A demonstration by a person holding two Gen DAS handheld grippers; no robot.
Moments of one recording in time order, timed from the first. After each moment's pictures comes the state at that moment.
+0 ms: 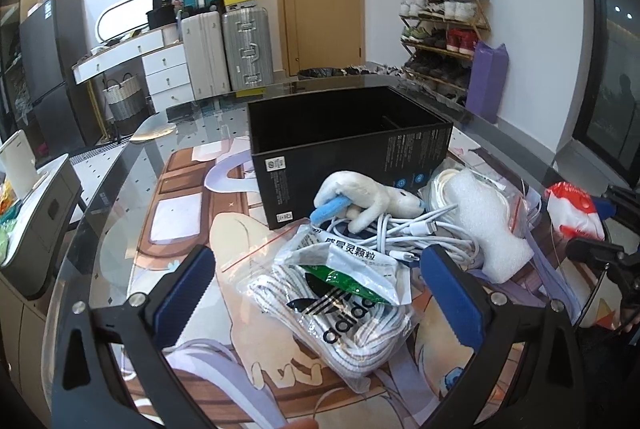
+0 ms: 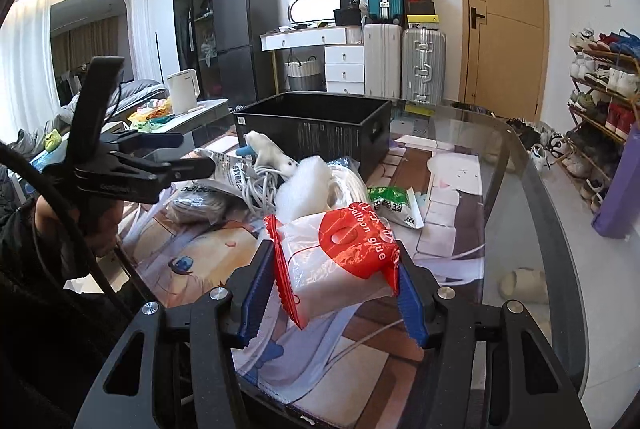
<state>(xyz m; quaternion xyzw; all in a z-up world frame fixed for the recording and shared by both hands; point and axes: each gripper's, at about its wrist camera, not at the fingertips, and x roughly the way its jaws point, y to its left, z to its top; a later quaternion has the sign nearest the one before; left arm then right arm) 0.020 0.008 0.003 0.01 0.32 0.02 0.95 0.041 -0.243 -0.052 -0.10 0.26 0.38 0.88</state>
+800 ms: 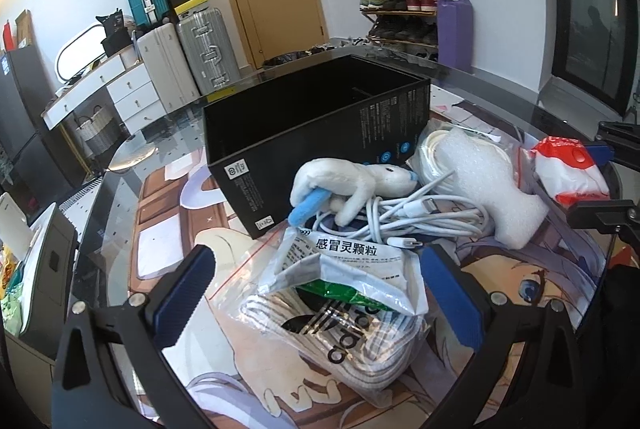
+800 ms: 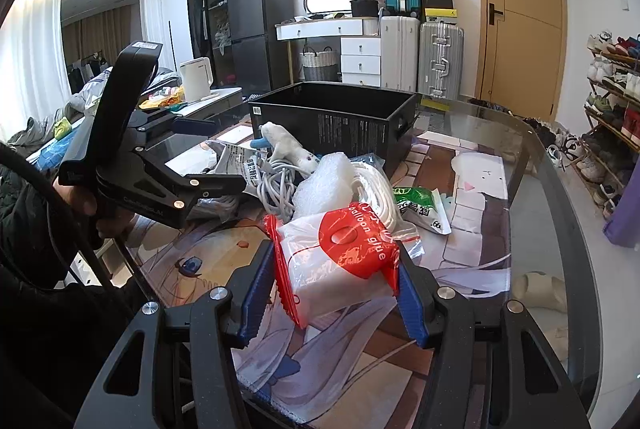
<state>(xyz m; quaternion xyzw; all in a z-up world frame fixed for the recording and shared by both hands) 0.039 -0.003 0.001 0.10 0.35 -0.04 0.93 0.045 -0.224 -0.057 -0.11 0.27 0.40 0.87</state>
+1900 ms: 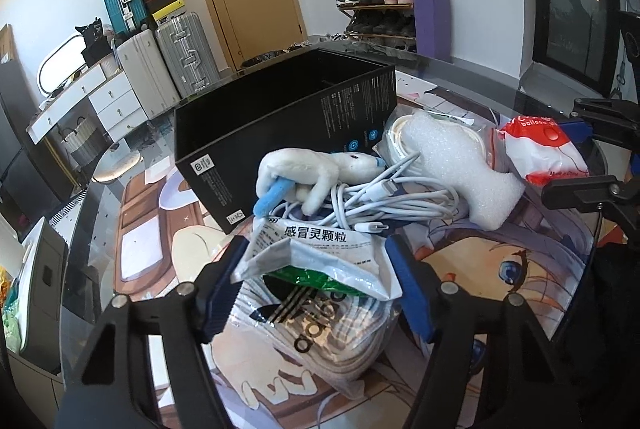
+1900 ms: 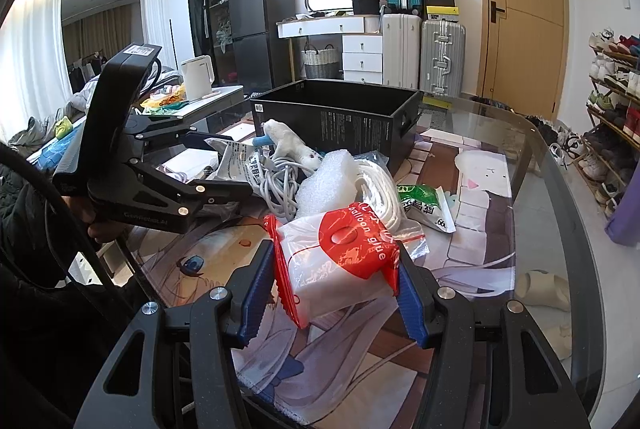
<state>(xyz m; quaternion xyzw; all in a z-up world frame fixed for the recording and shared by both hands) 0.033 -0.018 -0.001 0.12 0.35 -0.07 0.92 0.047 -0.220 -0.060 -0.12 0.28 0.40 0.87</state>
